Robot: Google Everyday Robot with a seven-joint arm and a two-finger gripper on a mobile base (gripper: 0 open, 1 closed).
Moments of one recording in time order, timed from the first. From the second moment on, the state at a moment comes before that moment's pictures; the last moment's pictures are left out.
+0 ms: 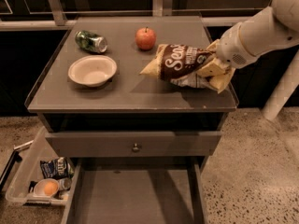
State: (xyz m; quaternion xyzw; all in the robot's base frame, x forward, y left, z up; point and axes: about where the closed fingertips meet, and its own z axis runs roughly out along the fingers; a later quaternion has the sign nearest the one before) arm 0.600 -0.165 0.902 -0.57 0.74 0.06 0.35
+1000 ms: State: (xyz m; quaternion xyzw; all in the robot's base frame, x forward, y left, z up) arm 0.493 -0.190 0.921 -0.57 0.71 0.05 0.42
